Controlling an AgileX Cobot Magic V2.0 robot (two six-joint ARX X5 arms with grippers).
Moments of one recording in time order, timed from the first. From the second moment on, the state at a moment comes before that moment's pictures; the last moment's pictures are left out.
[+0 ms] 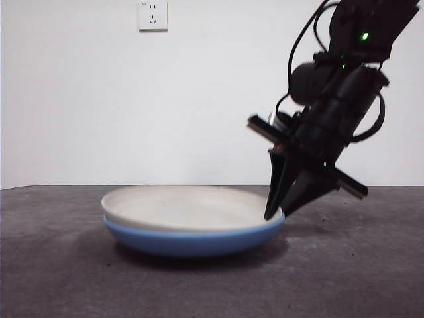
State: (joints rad) left arm -0.70 0.43 1.10 -1.01 0.30 -0.11; right arm 0.38 1.87 1.23 -0.64 -0.53 0.35
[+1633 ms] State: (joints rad) left arm -0.70 0.43 1.10 -1.01 0.30 -0.11; right arm 0.42 0.67 1.24 -1.22 -0.29 0.21
